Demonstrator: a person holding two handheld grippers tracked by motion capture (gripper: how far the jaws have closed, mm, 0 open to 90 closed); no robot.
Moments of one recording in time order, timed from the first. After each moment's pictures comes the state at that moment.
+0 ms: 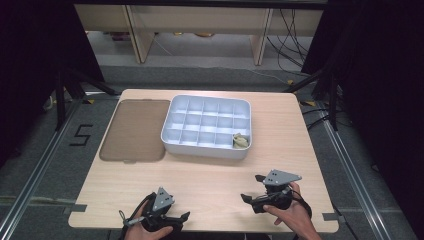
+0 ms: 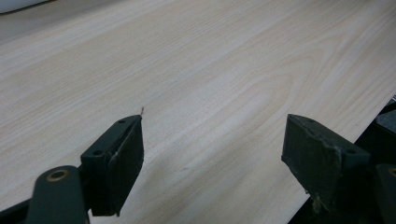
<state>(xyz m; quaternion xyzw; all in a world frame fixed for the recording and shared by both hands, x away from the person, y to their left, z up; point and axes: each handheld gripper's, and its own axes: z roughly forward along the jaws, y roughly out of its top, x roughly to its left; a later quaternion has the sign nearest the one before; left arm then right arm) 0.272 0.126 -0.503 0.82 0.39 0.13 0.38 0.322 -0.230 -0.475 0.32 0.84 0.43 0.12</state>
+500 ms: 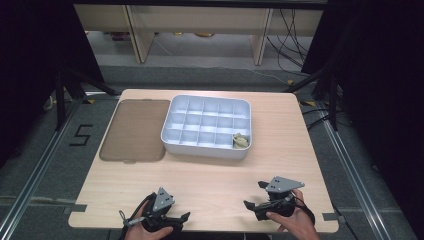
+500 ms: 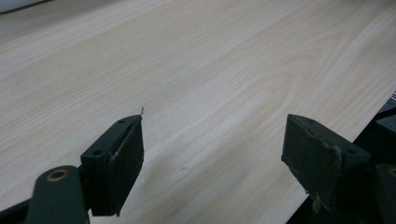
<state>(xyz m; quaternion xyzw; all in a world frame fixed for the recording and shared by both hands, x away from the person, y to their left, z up) 0.272 0.126 -0.504 0.83 0.39 0.13 0.38 0.307 -0.238 -0.484 0.33 0.84 0.42 0.12</state>
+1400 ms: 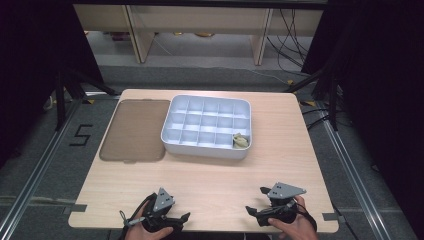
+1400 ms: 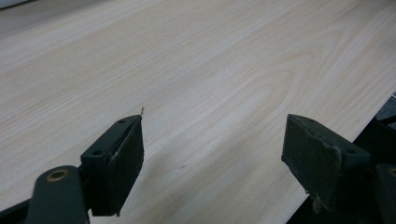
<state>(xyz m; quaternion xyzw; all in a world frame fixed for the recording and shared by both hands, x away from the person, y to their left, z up) 0.272 0.128 -0.503 0.84 0.38 0.13 0.37 0.296 -0.243 -0.496 0.34 0.84 0.41 0.11</state>
